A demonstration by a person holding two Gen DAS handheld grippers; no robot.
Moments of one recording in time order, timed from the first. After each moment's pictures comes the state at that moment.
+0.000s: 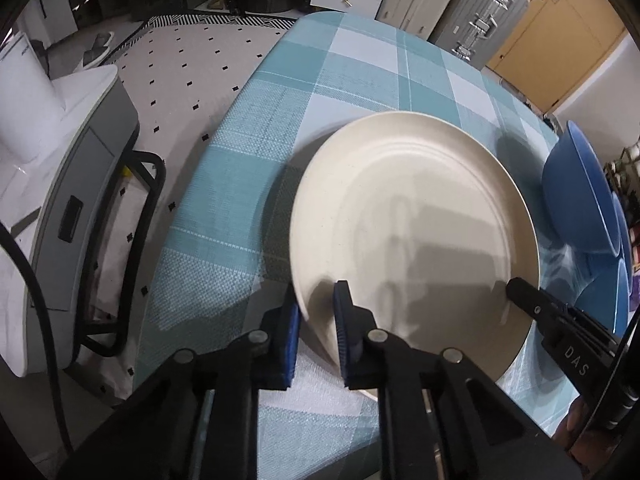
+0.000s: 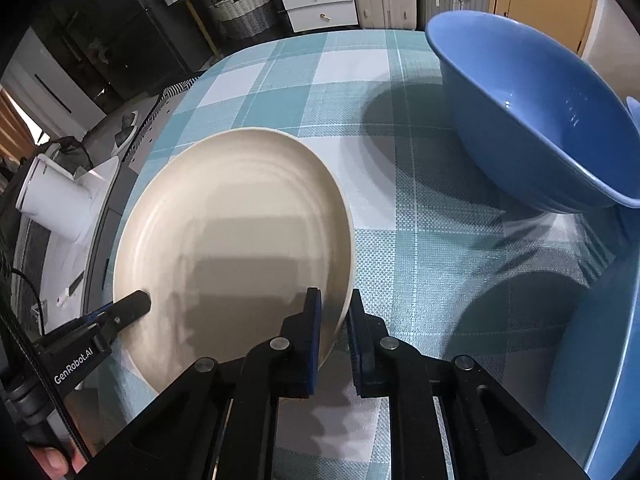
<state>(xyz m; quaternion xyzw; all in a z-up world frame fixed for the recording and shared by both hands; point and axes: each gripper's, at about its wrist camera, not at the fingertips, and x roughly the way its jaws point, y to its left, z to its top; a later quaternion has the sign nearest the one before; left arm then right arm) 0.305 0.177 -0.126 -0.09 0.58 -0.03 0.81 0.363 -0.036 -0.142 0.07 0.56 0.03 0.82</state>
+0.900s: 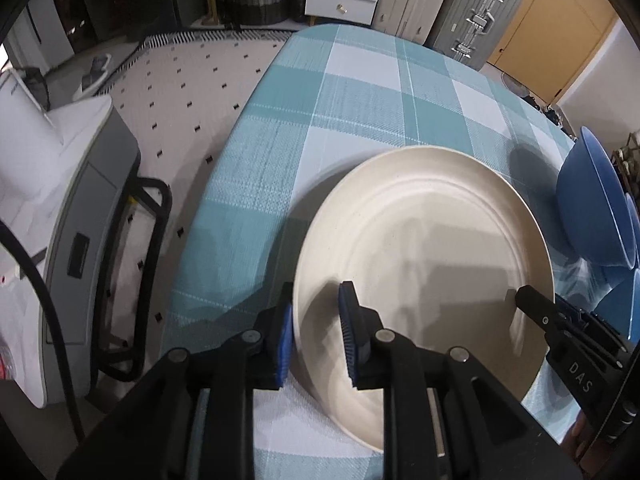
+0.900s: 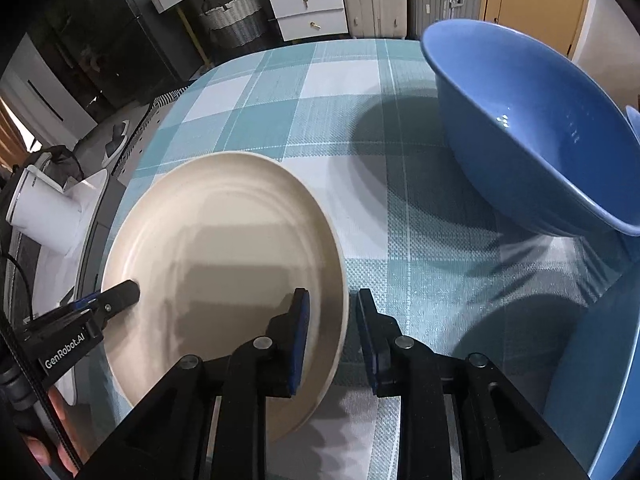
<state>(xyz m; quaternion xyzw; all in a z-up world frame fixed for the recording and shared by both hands) 0.334 0.172 -0.126 -0.05 0.56 -0.03 0.82 0.377 -0.036 -0.146 0.06 0.55 0.02 0.83</state>
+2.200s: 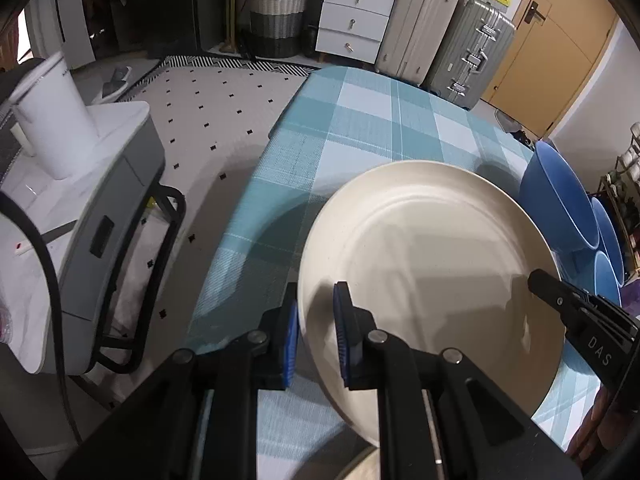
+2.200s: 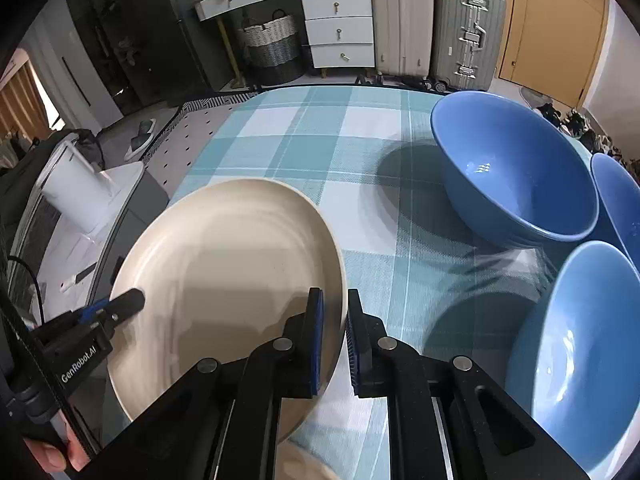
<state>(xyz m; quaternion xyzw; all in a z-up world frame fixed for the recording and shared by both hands) 0.255 0.190 -0.080 -0.08 0.51 -0.02 0.86 0.325 -0.022 -0.086 0.02 0.50 0.05 0.86</state>
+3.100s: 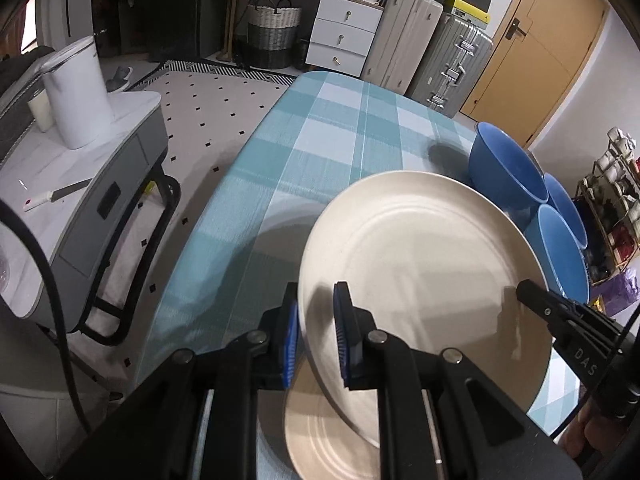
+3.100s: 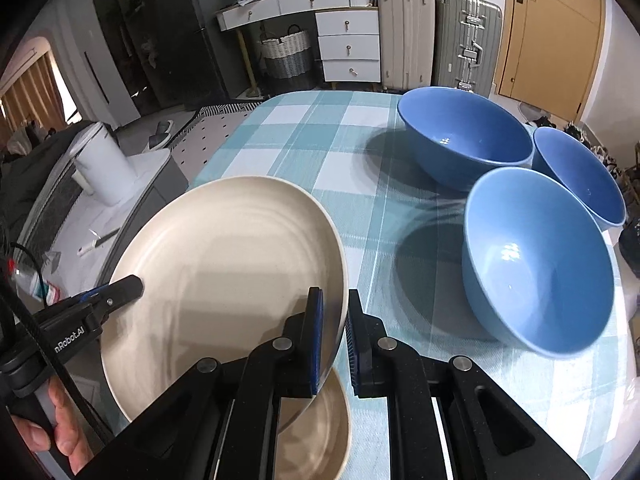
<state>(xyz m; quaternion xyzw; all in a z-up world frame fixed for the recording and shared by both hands) 0.145 0.178 -0.063 -0.11 0.48 -0.03 0.87 0.199 -0.046 -0.062 0.01 0.47 0.07 0.88</state>
